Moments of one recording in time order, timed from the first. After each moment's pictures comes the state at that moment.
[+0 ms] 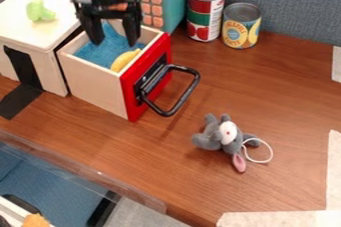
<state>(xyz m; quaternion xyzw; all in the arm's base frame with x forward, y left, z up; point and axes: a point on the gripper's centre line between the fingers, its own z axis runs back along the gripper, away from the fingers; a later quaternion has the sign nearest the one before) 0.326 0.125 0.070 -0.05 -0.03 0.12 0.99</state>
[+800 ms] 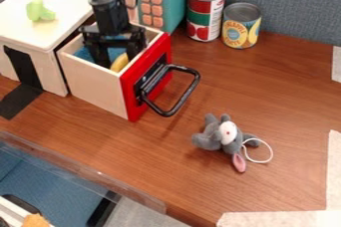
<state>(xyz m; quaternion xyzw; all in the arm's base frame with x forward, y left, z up) 0.324 0.118 0.033 -0.06 0.00 0.12 0.99</state>
